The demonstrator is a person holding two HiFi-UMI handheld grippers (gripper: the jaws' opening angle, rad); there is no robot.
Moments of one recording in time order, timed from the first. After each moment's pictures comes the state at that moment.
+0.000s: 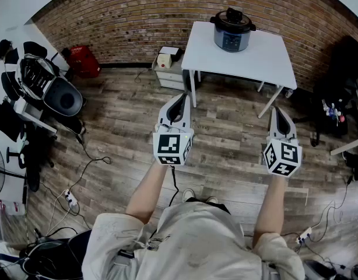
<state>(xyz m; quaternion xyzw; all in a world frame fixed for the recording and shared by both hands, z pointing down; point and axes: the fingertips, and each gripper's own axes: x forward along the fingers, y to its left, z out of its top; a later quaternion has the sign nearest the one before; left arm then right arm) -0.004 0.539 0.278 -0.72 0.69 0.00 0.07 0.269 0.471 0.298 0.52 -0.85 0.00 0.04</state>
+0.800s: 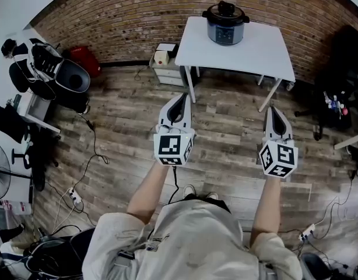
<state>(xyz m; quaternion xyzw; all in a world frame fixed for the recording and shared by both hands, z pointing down) 0.045 0.524 0.287 -0.72 0.69 -0.01 0.07 0.301 0.465 0.318 0.51 -0.86 0.03 0.01</state>
